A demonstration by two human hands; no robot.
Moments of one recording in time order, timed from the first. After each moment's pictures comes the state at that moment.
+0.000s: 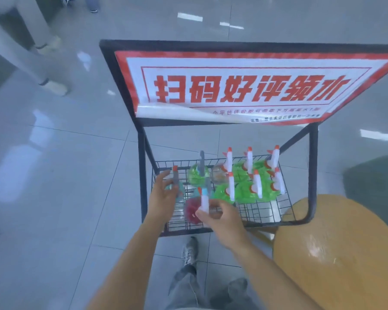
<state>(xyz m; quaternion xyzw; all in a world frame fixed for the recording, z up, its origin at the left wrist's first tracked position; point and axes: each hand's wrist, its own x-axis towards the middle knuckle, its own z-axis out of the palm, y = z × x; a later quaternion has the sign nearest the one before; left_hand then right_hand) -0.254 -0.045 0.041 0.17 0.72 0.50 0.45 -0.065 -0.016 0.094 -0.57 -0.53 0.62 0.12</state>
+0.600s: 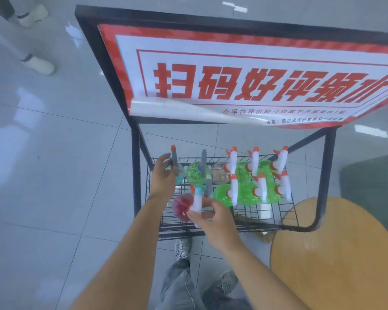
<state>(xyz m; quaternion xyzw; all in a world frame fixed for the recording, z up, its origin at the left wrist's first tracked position) -0.279 0.020 -0.010 0.15 0.72 0.51 0.45 -0.095 -0.001 0.048 -0.59 -0.55 0.58 0.12</state>
